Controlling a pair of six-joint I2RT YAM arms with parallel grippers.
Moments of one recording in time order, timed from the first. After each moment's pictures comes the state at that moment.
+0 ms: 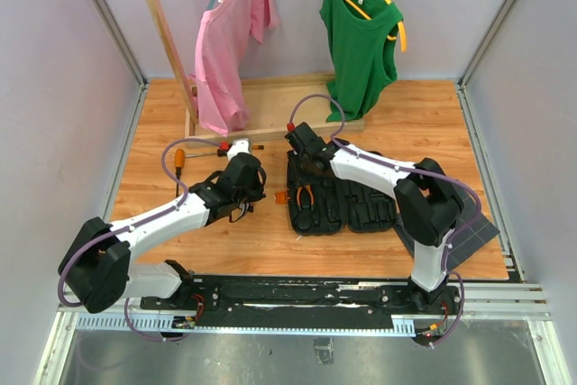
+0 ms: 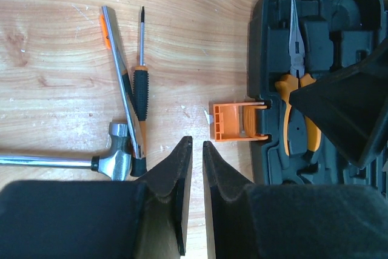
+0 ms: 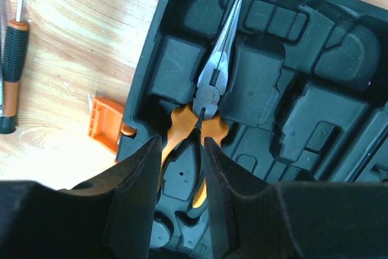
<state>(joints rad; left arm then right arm) -0.70 1.26 0.70 -0.19 -0.33 -0.70 0.77 1.87 1.35 -0.50 0.09 0.39</state>
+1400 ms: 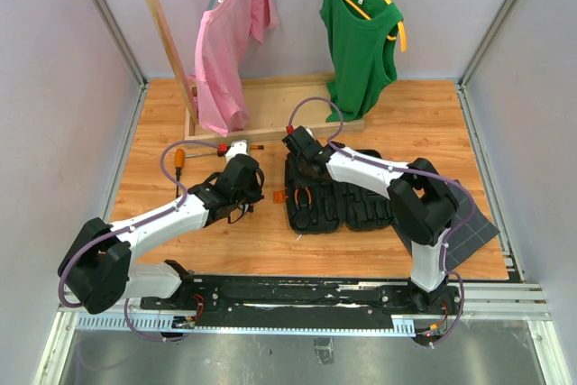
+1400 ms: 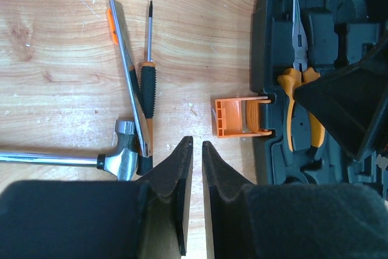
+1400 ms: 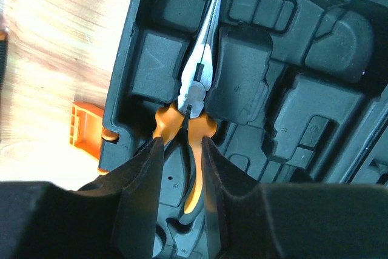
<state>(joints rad) -0.68 1.25 0.67 -0.17 -0.32 -0.70 0.79 1.94 1.33 -0.49 0.13 0.41</state>
